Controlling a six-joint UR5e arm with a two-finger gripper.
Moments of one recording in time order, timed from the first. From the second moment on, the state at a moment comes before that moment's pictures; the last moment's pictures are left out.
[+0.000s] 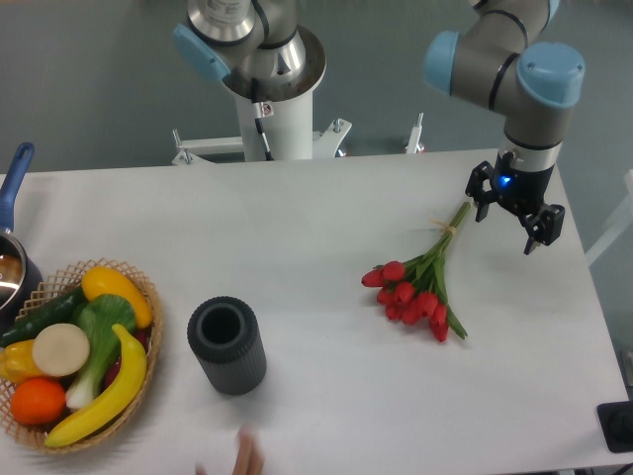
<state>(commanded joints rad) 2.91 -1.88 -1.75 -0.89 1.44 1.75</state>
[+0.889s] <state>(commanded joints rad) 2.94 -1.90 -1.84 -0.89 1.34 1.62</state>
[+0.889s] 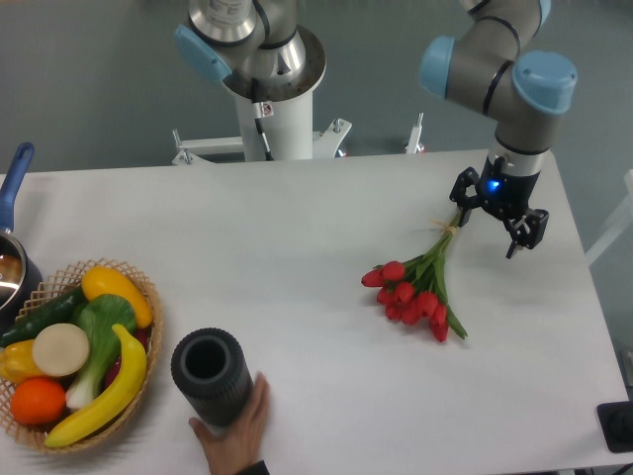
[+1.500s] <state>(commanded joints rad) 2.91 -1.93 -1.93 -0.90 1.34 1.52</state>
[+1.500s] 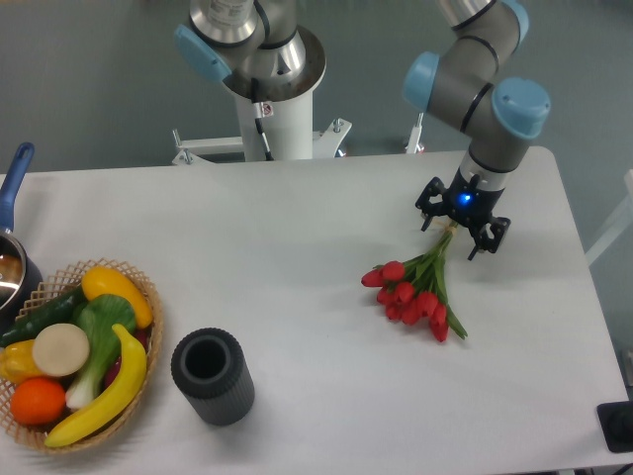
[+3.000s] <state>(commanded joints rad) 2.84 -2.01 -1.89 -0.90 1.35 1.49</state>
